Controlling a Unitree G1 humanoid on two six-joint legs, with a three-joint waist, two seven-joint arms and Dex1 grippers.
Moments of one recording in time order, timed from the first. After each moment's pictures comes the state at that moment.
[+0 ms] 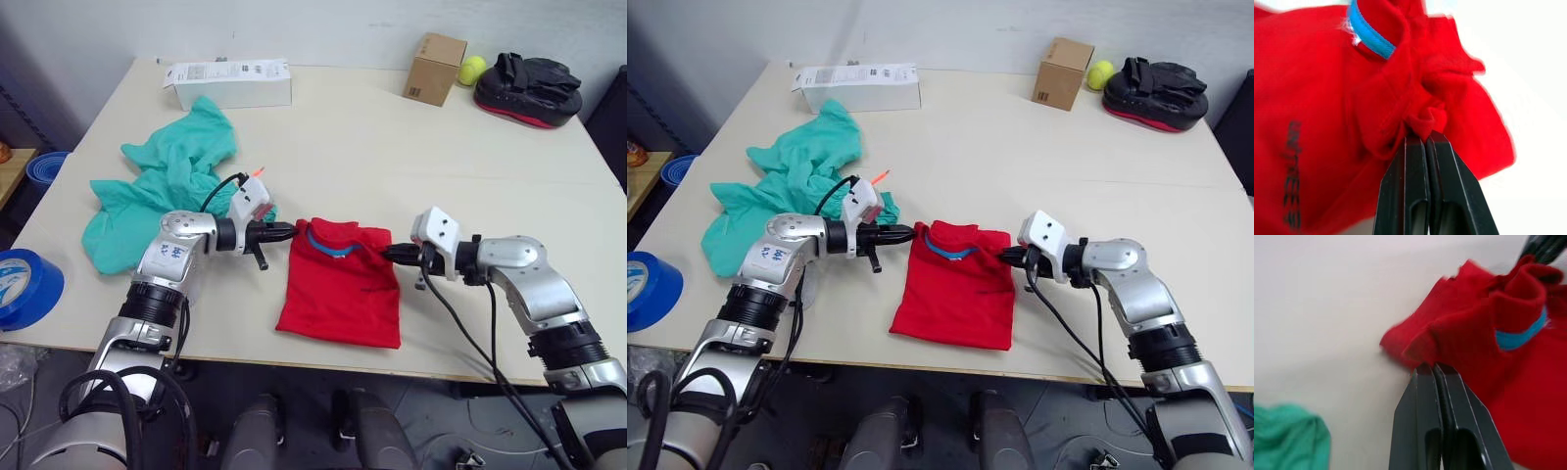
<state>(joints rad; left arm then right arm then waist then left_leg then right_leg) -0.77 0.47 -0.14 0.42 -0.20 0.44 -0.94 -0.55 -0.68 0.18 0.16 0.27 0.37 1.00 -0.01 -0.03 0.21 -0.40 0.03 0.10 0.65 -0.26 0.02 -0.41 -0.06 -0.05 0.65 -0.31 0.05</state>
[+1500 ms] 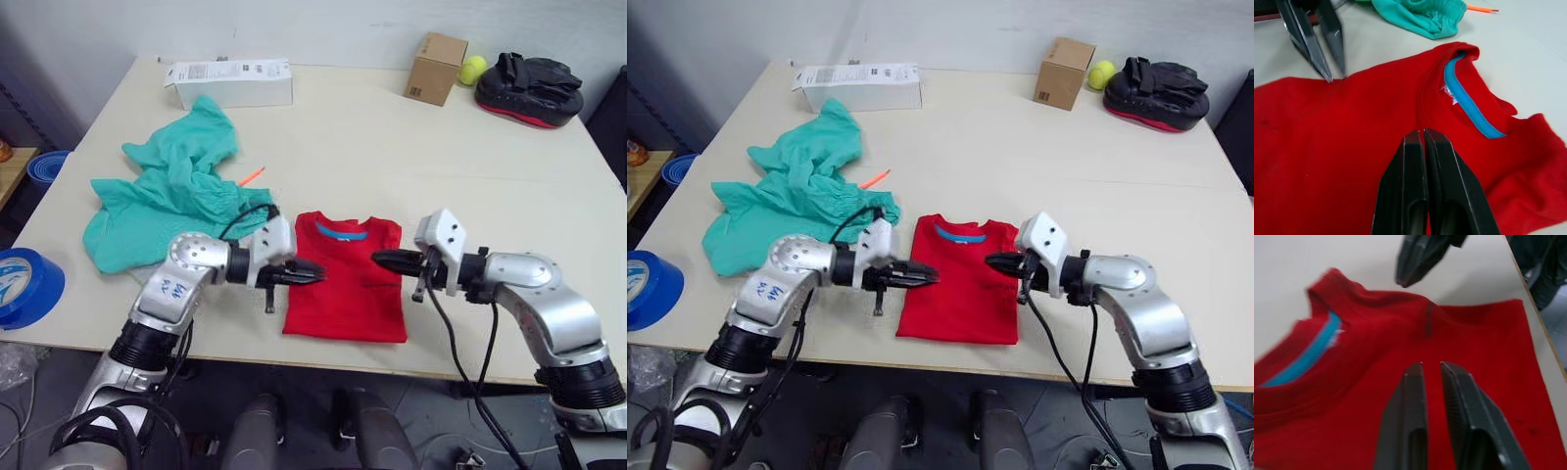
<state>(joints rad) -0.54 0.52 -0.27 -0.05 -0.21 0.38 -1.09 -0.36 -0.65 0.09 -0.27 0.32 0.50 0.90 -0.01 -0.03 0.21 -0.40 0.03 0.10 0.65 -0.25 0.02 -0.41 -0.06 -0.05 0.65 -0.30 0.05</state>
